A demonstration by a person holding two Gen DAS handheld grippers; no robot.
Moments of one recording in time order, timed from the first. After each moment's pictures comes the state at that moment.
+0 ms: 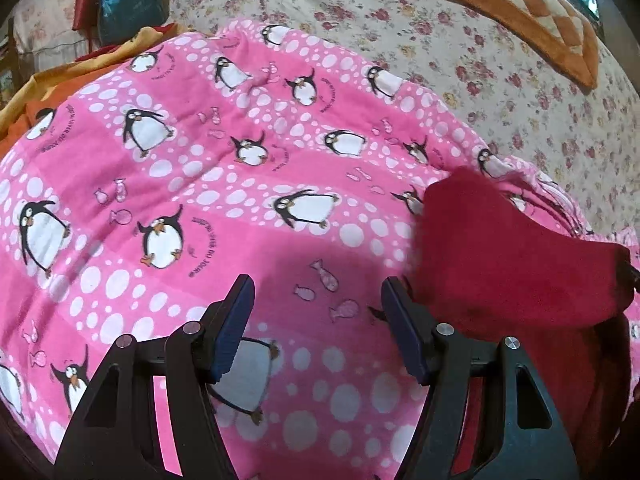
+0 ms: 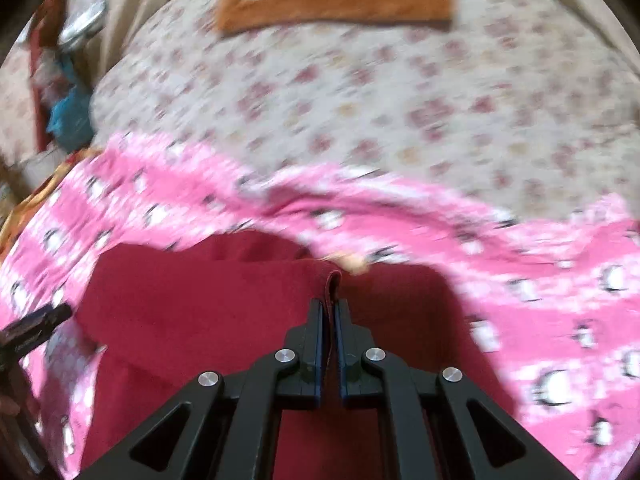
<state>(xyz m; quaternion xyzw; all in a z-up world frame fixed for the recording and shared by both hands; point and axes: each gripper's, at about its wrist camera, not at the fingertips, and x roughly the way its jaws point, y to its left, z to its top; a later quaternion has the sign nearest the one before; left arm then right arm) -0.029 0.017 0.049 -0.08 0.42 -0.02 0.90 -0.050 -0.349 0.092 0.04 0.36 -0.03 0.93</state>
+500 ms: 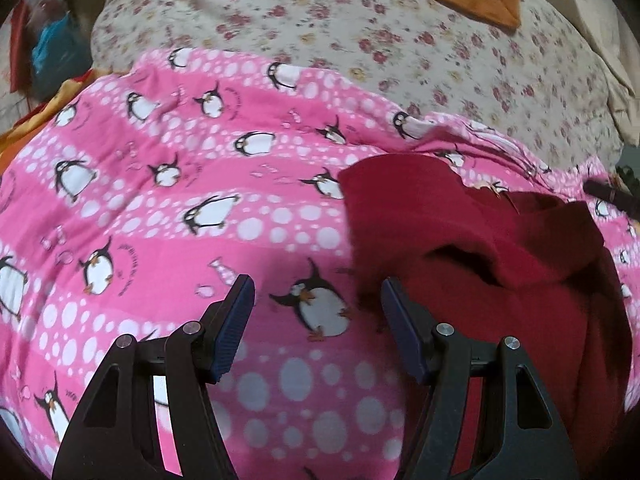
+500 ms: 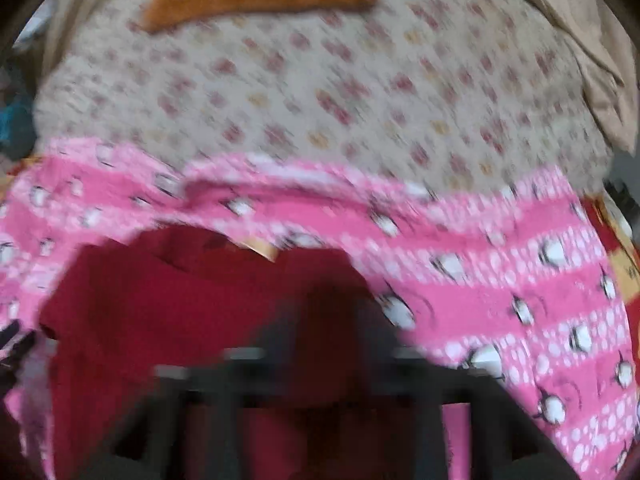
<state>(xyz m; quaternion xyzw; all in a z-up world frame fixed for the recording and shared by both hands) -0.037 -0.041 0.052 0.00 0.41 -0.12 0.91 -0.054 -0.350 0.103 0.02 0.37 -0.05 0.93</state>
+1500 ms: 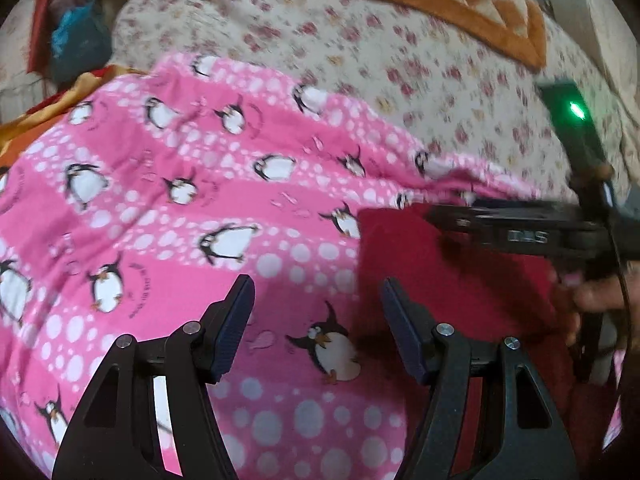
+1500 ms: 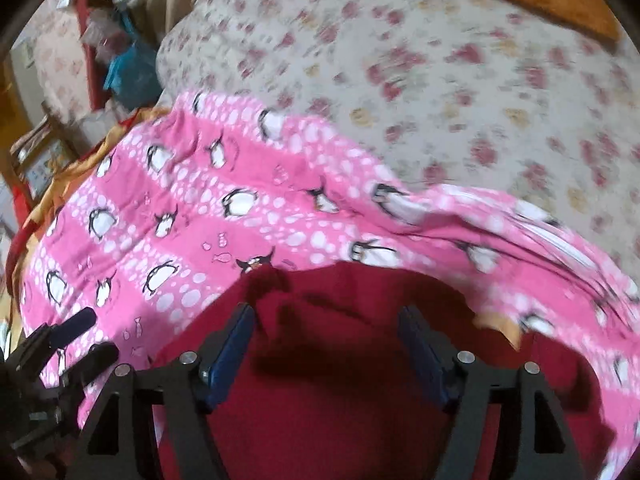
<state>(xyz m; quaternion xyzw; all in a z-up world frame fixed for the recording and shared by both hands) -0.014 -0.030 0.061 -0.03 0.40 -0.09 0.91 0.070 -0.219 0.059 -0.01 0.43 0.19 0.88</state>
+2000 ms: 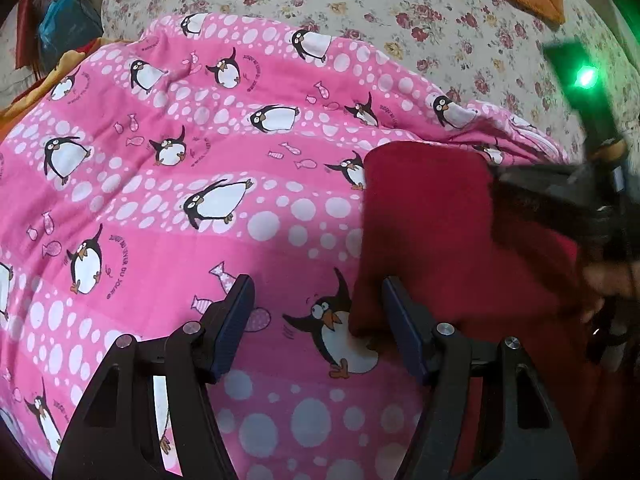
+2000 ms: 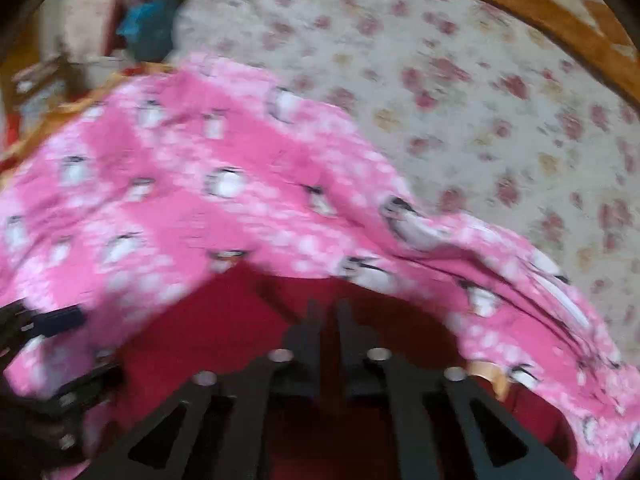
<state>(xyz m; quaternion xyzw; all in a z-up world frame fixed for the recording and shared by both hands) -0.004 -0.038 0.032 -0.01 0.45 -0.08 0.89 0.084 -0.209 0.031 -0.10 0.42 0.13 0.89</state>
